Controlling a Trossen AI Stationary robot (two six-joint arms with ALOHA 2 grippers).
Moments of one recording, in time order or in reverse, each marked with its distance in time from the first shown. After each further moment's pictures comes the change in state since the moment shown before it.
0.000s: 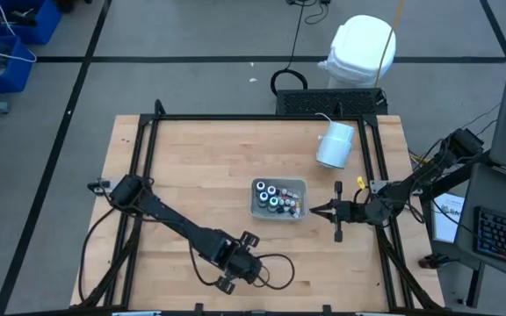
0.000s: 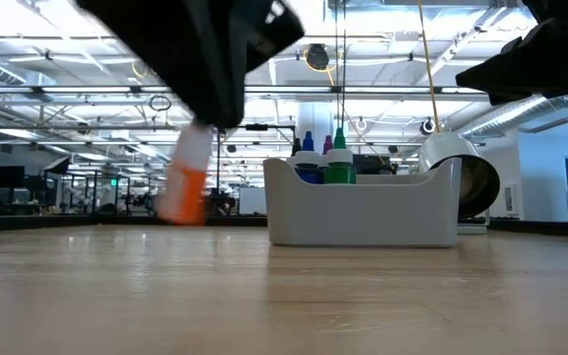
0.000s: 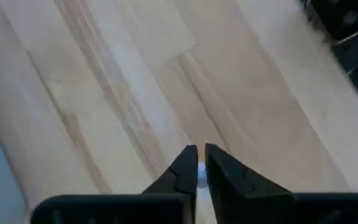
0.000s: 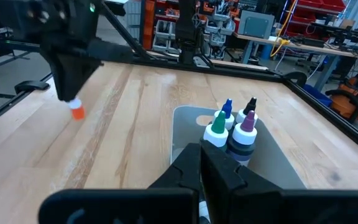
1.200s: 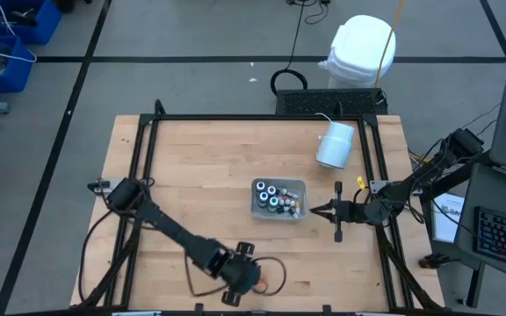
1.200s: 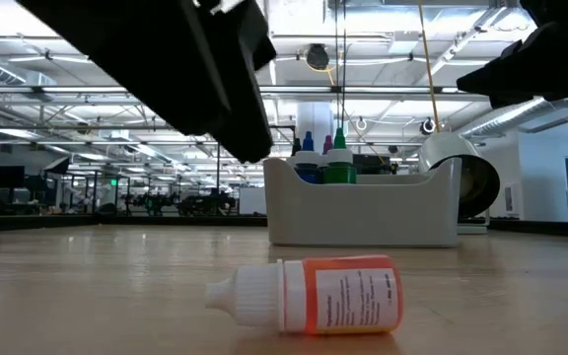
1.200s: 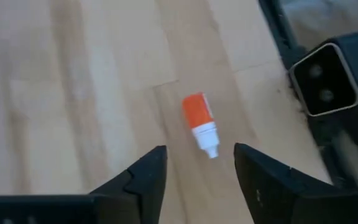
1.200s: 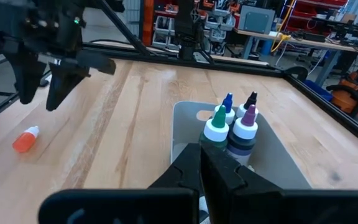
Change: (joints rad) left arm -0.061 0.002 -0.128 0.298 -0.052 -0.307; right arm 0.000 0.000 0.000 -0.021 0.000 0.023
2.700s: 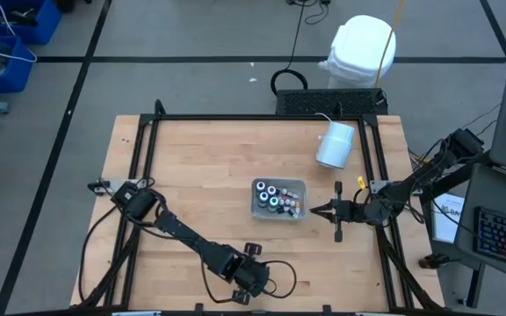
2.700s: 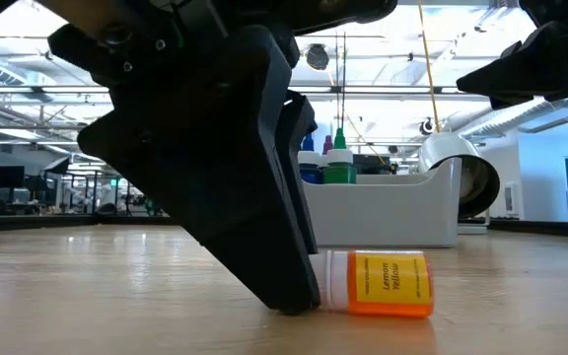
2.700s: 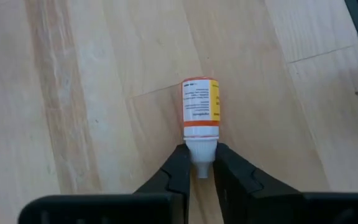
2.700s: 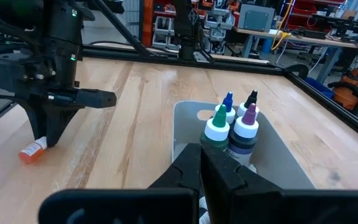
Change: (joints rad) left arm 0.023 0.192 0.121 -0.102 -0.001 0.012; right arm 0.000 0.000 0.000 0.000 0.000 0.020
